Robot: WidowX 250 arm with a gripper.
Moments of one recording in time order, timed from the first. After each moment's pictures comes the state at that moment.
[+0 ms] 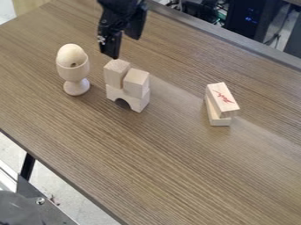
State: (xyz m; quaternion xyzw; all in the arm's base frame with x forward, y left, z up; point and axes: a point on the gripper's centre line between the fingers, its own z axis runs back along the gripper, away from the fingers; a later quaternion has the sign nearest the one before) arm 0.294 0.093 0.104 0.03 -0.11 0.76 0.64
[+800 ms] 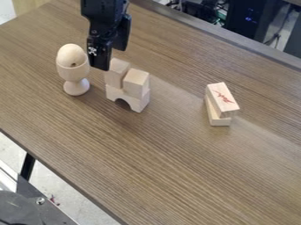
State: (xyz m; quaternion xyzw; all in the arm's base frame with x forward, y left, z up) arm 0.275 0.094 0.093 0.03 -0.06 0.80 0.59
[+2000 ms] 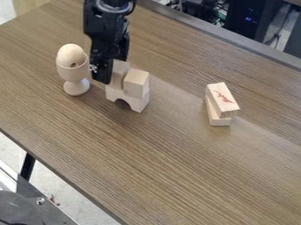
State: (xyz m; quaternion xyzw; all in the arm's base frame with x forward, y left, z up) arm 0.274 0.094 0.063 0.04 -0.06 0.79 0.60
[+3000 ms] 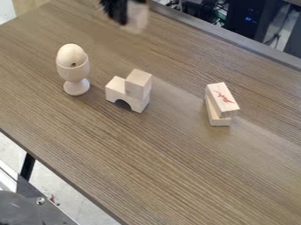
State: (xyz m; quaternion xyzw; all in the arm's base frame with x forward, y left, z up) arm 0.324 0.077 0.153 -0.01 -0.17 0.68 0.72
